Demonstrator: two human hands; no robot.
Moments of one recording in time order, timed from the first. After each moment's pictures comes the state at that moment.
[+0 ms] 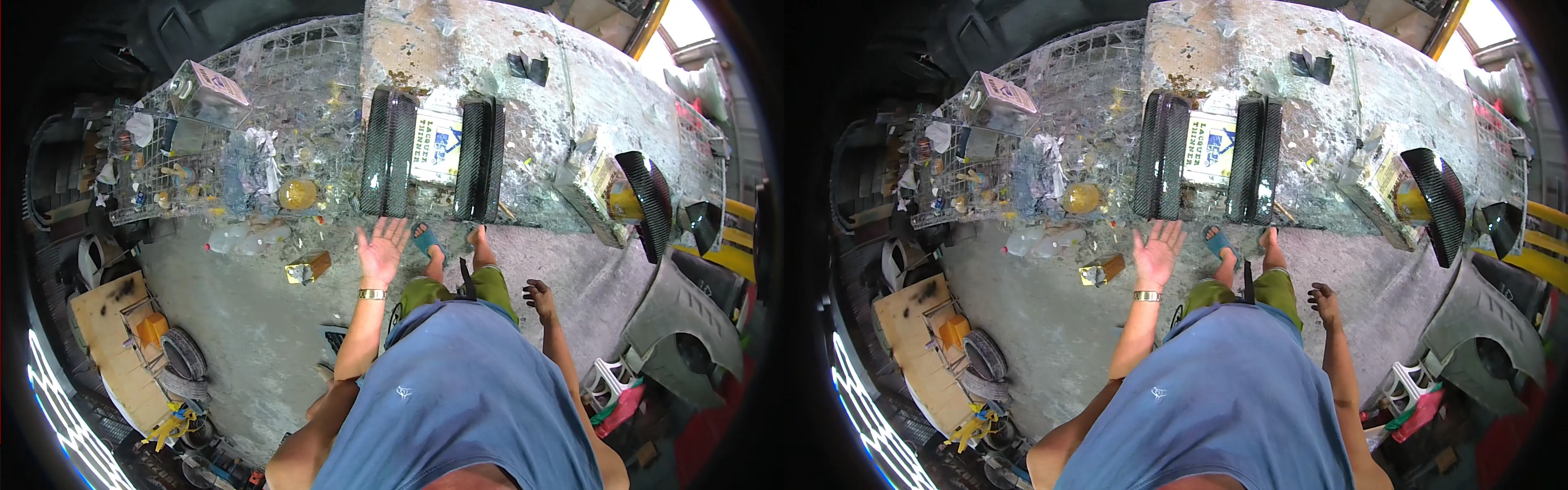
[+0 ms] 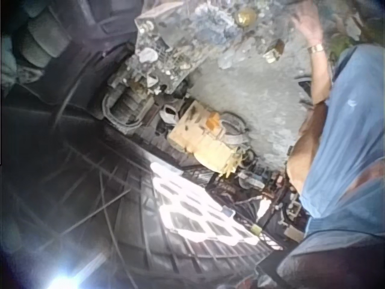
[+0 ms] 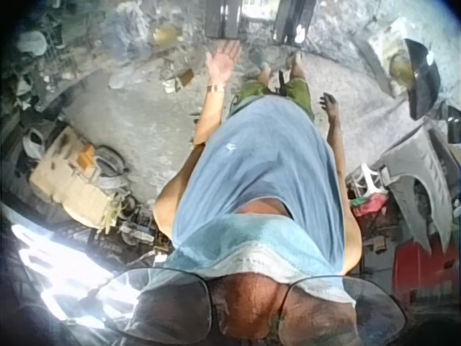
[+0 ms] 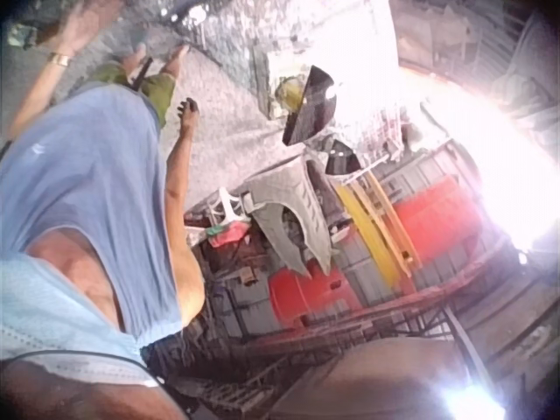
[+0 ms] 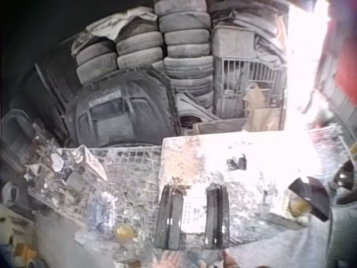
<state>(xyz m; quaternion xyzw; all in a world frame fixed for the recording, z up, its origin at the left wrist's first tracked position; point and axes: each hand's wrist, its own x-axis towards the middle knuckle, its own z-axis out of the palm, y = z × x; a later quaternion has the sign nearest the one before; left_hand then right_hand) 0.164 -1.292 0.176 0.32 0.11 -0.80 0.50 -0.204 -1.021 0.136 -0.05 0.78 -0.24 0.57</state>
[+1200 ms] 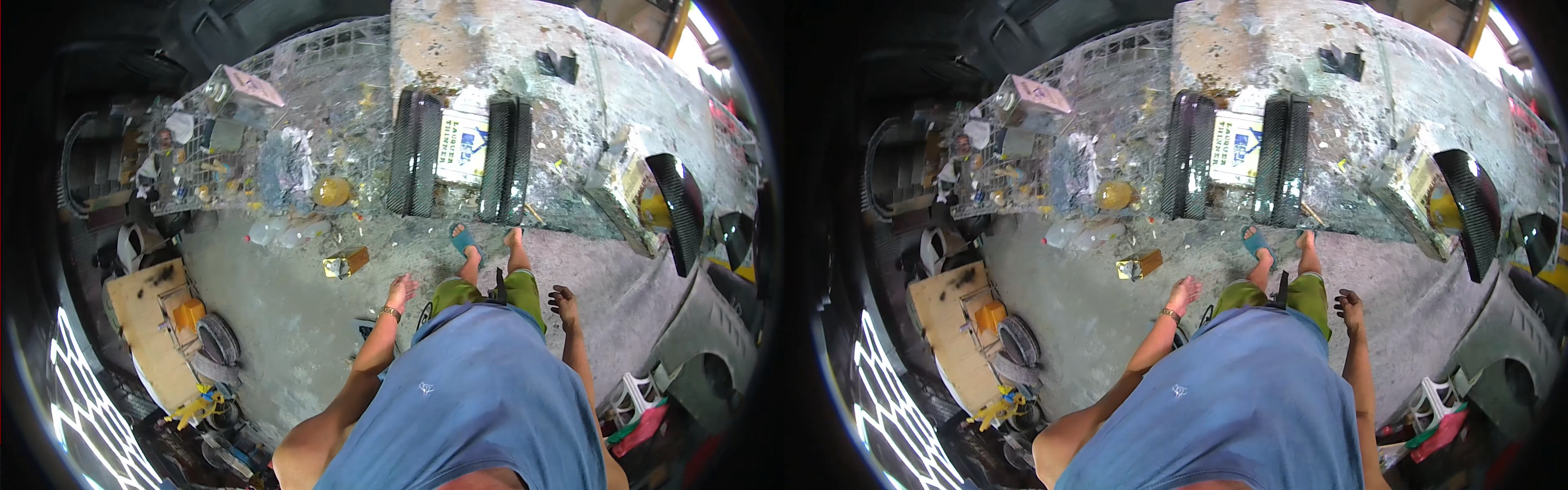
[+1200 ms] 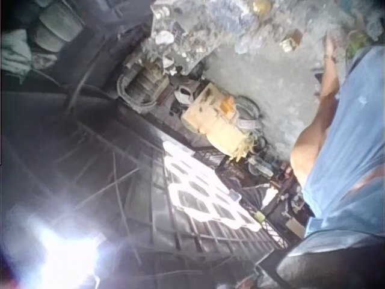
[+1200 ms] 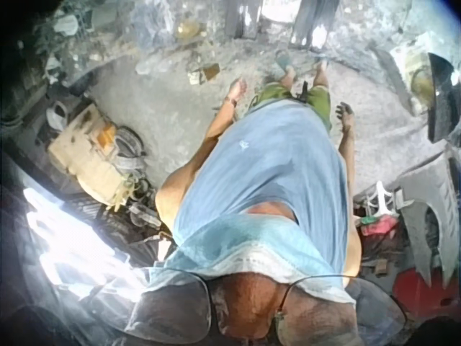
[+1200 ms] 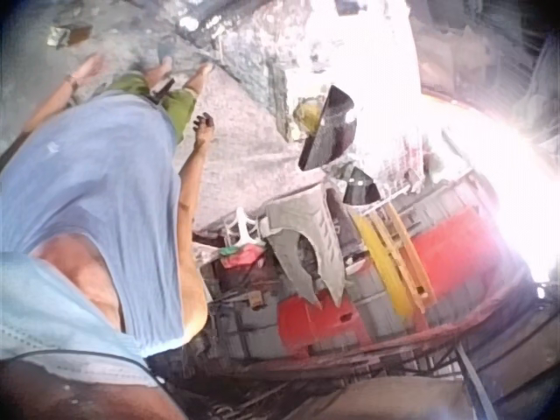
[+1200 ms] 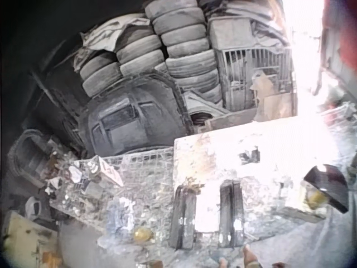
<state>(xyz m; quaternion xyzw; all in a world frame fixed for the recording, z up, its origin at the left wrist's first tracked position) 0.265 -1.172 0.069 0.73 -0.11 -0.66 0.10 -0.207 -1.012 0.114 -0.04 0.76 -0.25 0.59</state>
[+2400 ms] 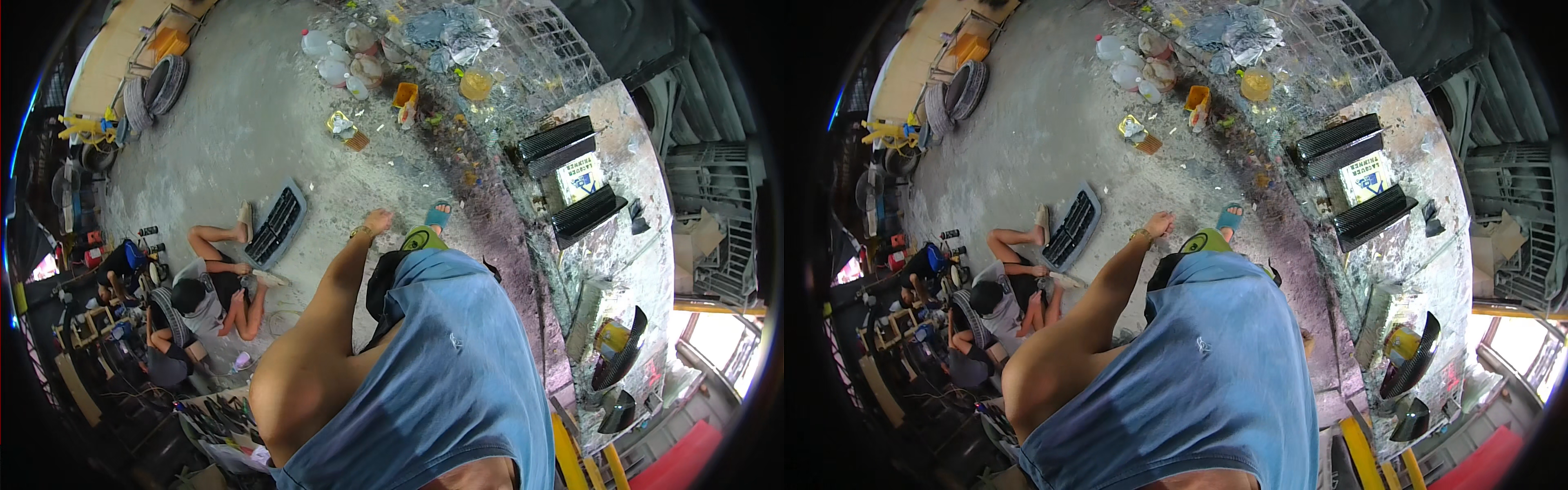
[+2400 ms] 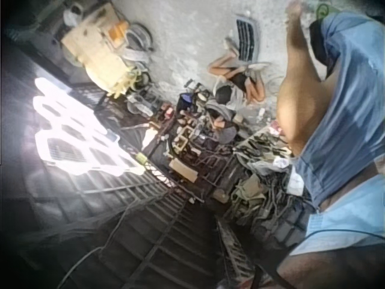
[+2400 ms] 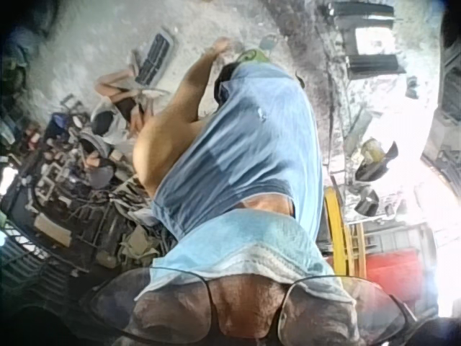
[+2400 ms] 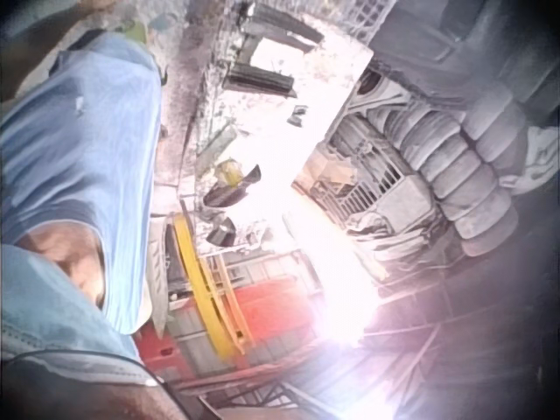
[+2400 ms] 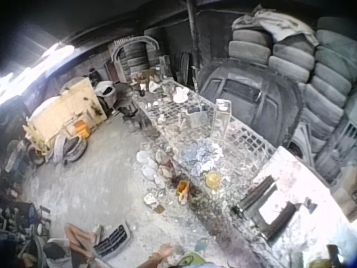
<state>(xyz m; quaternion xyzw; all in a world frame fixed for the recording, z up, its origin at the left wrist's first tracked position) 0.297 -1.023 0.004 0.74 -0.06 -0.59 0.32 -0.299 -1.034 0.102 -0.27 0.78 -0.16 0.54</state>
